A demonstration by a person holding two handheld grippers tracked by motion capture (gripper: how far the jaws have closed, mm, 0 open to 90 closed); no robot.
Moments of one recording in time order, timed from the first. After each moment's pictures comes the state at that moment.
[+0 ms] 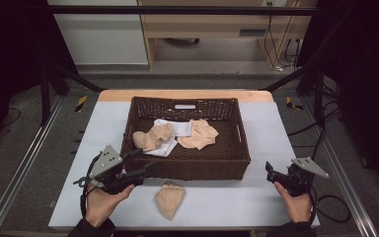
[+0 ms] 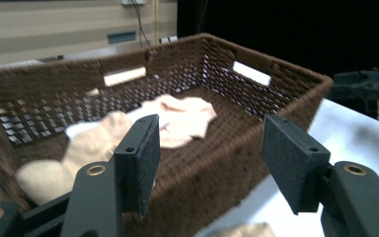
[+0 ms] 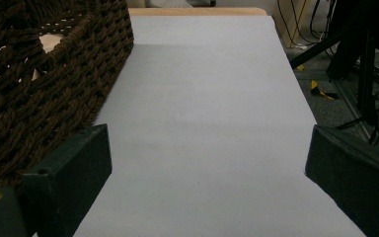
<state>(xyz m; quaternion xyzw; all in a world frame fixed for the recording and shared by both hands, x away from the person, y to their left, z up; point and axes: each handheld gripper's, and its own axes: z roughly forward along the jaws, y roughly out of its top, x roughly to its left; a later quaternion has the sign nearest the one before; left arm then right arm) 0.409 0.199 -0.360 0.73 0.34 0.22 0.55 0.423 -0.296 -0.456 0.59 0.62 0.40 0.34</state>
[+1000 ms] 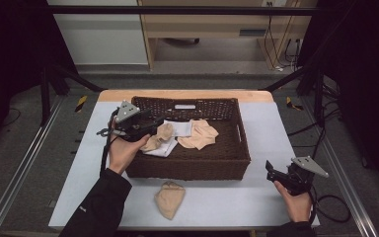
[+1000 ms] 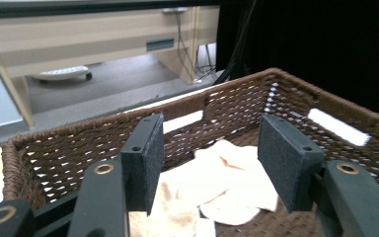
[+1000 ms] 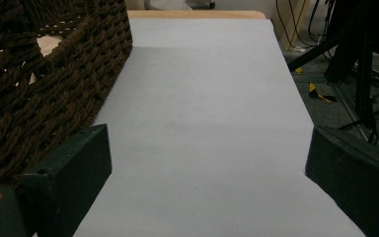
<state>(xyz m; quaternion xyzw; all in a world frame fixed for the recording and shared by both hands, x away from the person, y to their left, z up) 0.523 0.170 -0.347 0.71 0.39 0.25 0.52 0.425 -0.296 -0.455 0.58 0.62 0.40 0.34</state>
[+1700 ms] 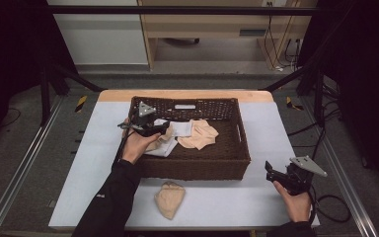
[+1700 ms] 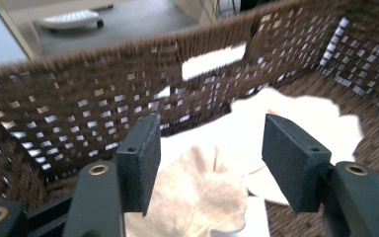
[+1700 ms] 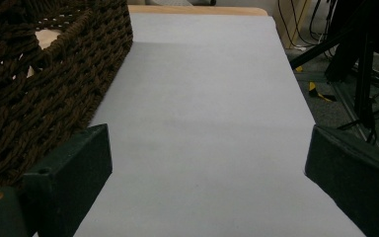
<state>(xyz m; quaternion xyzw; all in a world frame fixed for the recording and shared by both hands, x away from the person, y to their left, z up) 0.575 0.152 -0.404 0.77 0.42 0.24 0.42 0.427 -0.294 -0.457 0.58 0.63 0.39 0.34</state>
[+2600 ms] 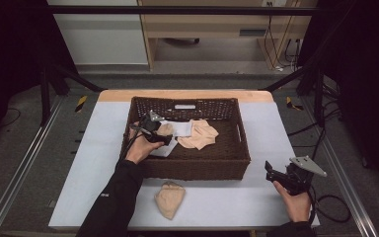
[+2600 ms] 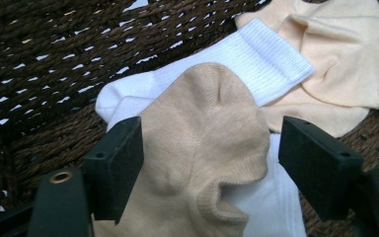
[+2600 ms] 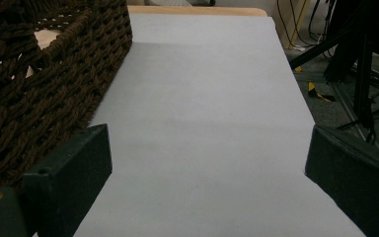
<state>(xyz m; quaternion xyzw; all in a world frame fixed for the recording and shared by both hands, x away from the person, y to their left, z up) 0.585 0.143 -0.435 0.83 0.41 0.20 0.32 0.427 -0.294 -0.457 0.58 0.63 0.39 0.34</state>
